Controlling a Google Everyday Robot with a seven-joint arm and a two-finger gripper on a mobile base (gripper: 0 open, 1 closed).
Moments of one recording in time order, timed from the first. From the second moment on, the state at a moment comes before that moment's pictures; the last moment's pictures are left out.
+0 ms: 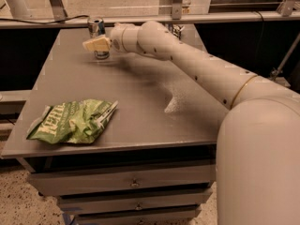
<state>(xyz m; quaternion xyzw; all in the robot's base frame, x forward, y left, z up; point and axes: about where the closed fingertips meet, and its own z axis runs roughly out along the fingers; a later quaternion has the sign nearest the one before) 0.817 0.154 0.885 -0.36 0.69 0.25 0.58</state>
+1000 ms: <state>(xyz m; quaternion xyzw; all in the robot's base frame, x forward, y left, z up) 0.799 0.146 0.911 -0.35 0.67 0.27 0.60</state>
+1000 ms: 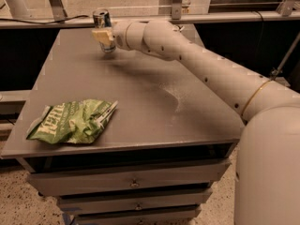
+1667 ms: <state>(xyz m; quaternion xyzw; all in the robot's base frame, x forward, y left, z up) 0.729 0.127 0.947 -0.34 0.66 0.31 0.60</state>
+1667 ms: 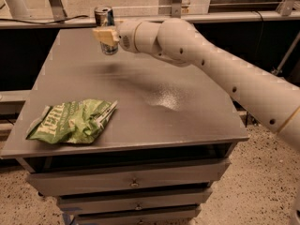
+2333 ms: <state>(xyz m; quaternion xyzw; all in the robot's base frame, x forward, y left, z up) 0.631 0.122 0.947 -0.32 0.67 0.34 0.57</state>
